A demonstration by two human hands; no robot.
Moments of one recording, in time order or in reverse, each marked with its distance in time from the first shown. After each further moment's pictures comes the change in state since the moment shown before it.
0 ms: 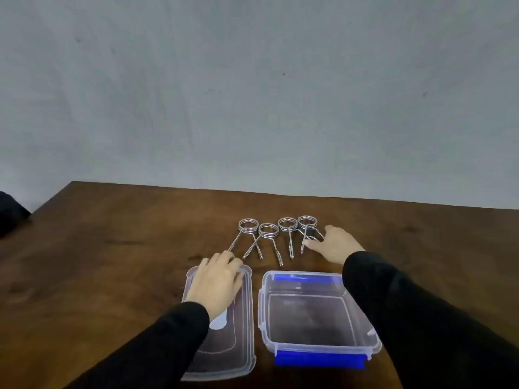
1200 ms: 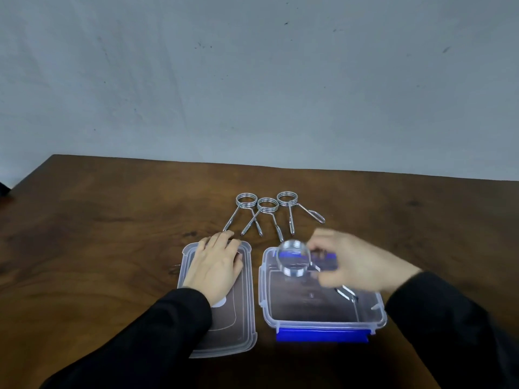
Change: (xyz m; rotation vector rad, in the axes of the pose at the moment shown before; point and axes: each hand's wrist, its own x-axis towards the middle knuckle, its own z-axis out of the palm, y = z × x) left_hand -0.006 -0.003 0.027 -0.014 0.069 -0.021; right_hand -0.101 0.006 -0.018 0.099 -0.211 -0.665
